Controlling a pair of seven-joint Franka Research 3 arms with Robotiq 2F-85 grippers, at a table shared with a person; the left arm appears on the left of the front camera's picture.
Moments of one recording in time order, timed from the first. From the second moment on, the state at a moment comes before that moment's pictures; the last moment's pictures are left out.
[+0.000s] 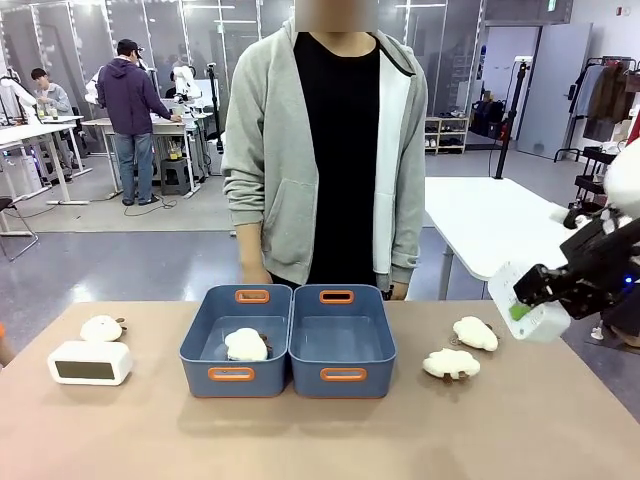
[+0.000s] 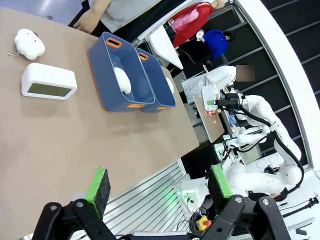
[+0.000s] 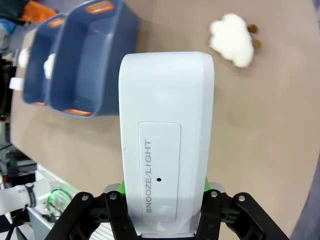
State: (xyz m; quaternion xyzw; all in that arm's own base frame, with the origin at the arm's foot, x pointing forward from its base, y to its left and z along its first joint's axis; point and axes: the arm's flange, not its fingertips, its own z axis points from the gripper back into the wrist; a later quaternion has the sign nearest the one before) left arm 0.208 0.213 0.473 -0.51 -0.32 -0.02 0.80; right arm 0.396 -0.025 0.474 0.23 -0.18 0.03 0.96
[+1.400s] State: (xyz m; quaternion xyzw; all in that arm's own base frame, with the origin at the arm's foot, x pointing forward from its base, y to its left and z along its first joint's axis) left arm 0.208 0.212 0.474 -0.51 -0.32 -0.02 0.80; right arm 0.472 0.184 0.461 0.26 -0.28 0.05 0.92
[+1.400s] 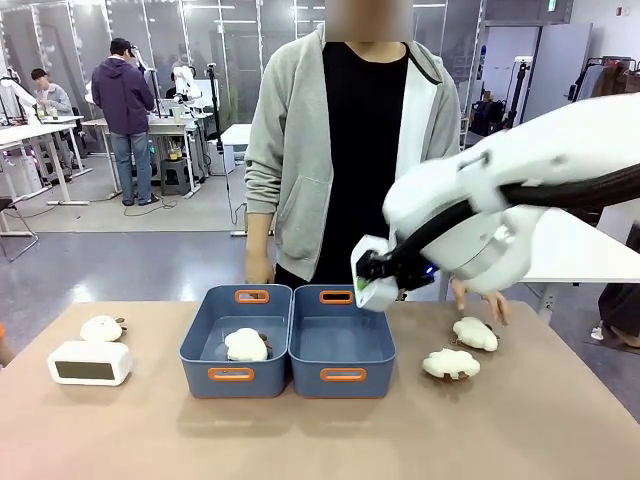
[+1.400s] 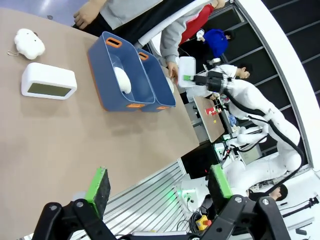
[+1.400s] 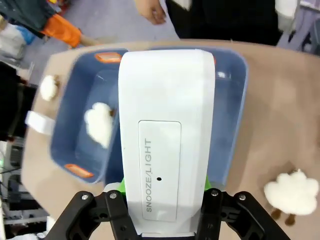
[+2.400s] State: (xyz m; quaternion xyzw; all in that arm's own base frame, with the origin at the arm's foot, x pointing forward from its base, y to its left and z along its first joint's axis) left arm 0.208 0.212 0.474 -0.50 -0.32 -0.02 0.80; right arm 0.308 -0.092 0.554 0.33 -0.41 -0.02 0.85
